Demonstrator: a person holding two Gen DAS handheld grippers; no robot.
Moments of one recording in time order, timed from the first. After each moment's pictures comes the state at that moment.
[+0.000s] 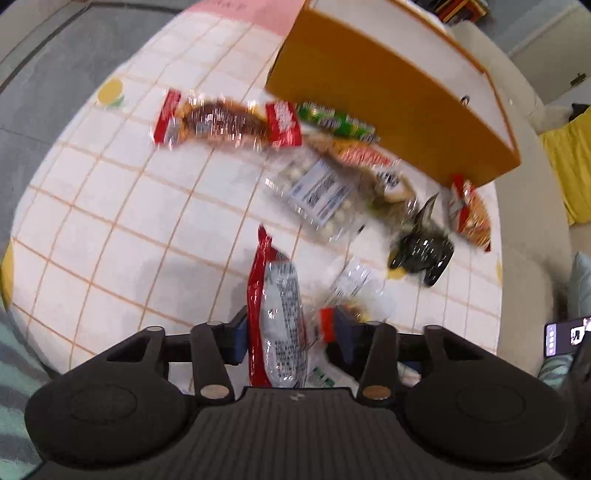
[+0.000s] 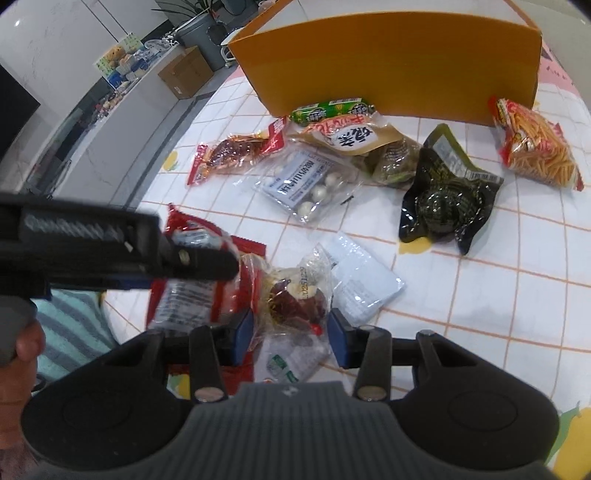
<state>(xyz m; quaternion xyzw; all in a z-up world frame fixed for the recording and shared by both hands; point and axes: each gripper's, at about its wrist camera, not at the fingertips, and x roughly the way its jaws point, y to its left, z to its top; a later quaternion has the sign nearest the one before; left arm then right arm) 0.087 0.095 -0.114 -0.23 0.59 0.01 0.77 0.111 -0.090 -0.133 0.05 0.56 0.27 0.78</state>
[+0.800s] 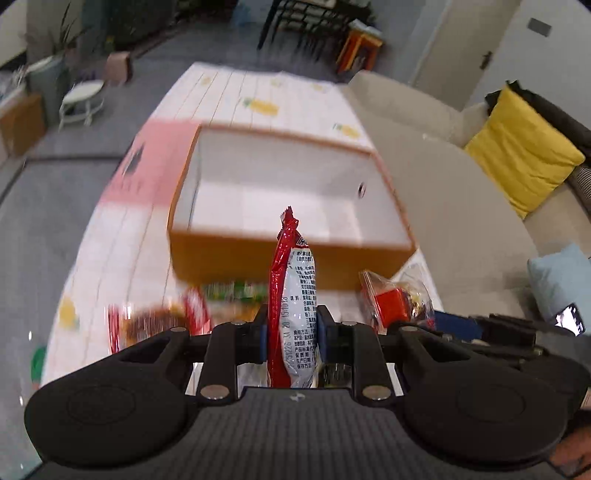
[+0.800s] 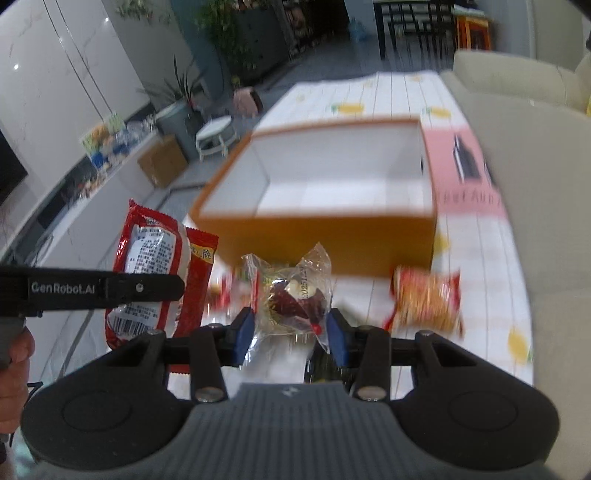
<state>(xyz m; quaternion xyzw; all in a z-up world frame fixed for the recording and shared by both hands) 0.165 0.053 0.017 -0.10 0.45 -0.07 0.88 0.177 -0.155 -0.022 0.07 0.44 0.23 0.87</state>
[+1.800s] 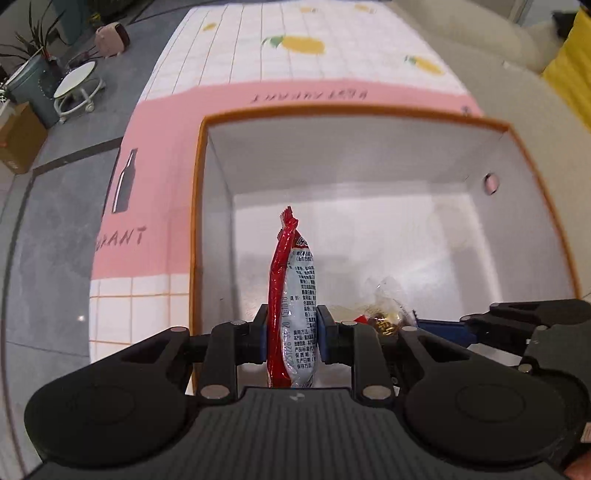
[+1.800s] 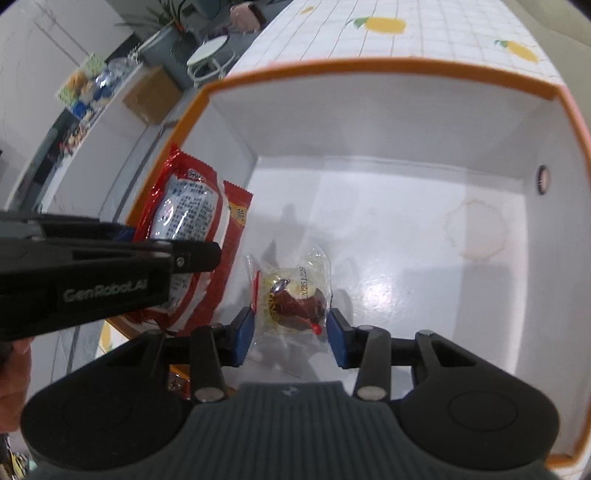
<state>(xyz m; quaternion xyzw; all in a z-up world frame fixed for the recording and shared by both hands) 0.357 0.073 -0.080 0.01 0.59 -0.02 0.81 0.386 -0.055 -0.113 0.05 0.58 0.26 0.77</state>
